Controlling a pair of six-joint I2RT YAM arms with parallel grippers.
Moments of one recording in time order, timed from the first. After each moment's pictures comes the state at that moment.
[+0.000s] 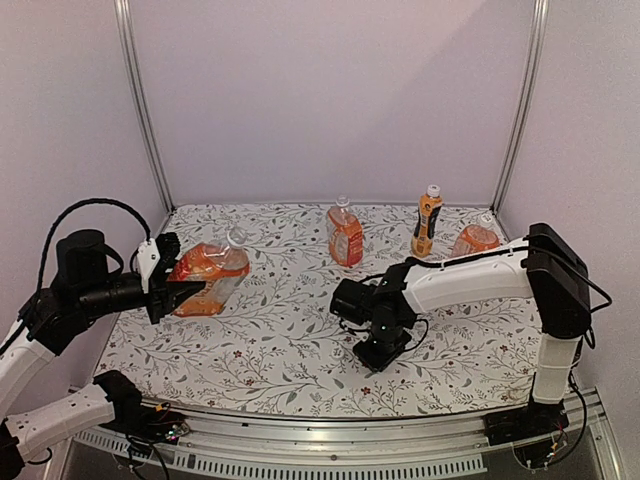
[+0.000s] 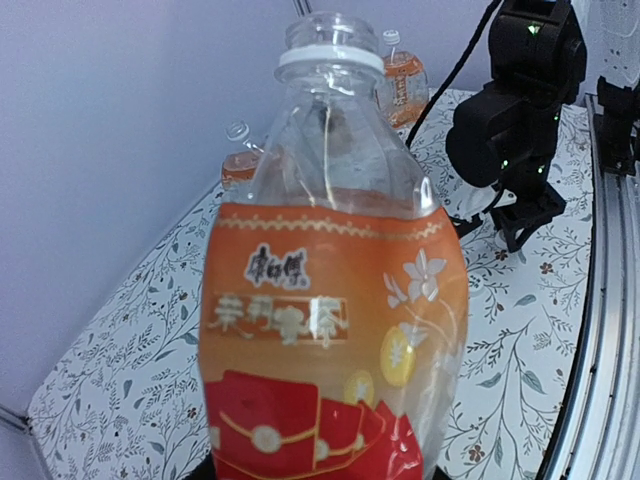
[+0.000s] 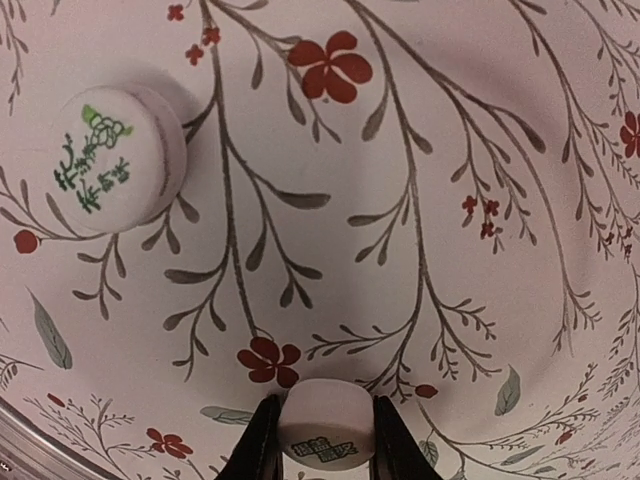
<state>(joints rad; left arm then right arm) -0.52 0.55 0.67 -0.47 0.35 0.42 1.10 1.93 1.29 -0.88 0.06 0.35</state>
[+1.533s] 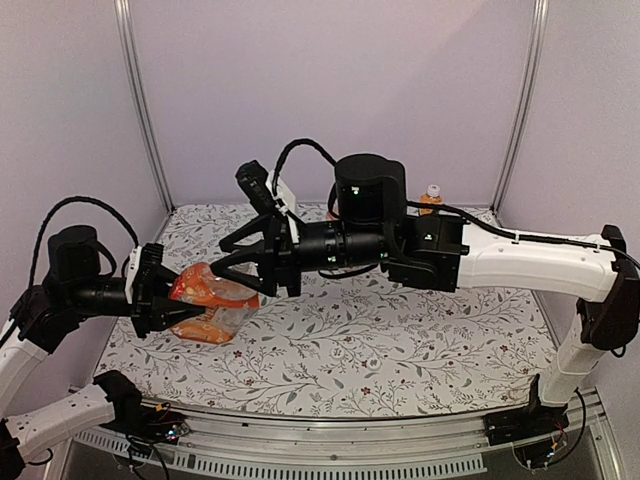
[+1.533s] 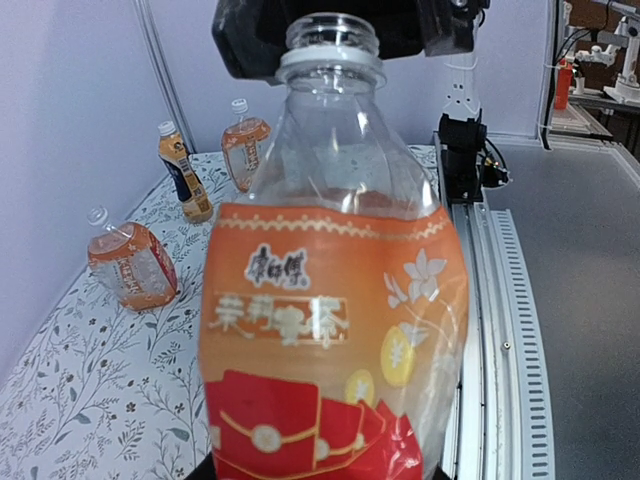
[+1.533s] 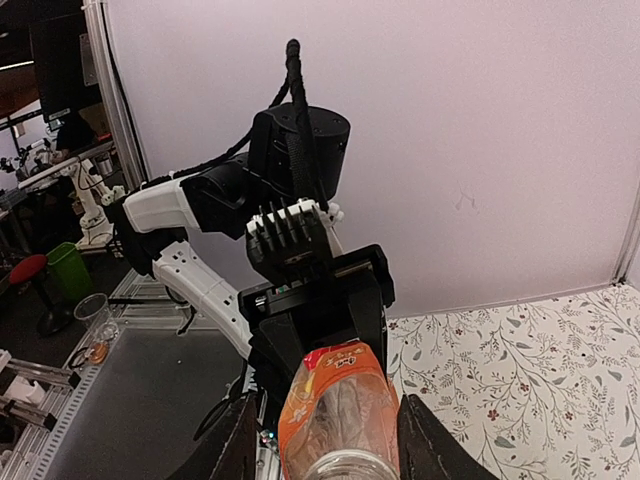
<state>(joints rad) -0.51 0.54 0.73 -0.54 0.76 0.40 1.24 1.72 1.59 0.06 -0.40 0.09</state>
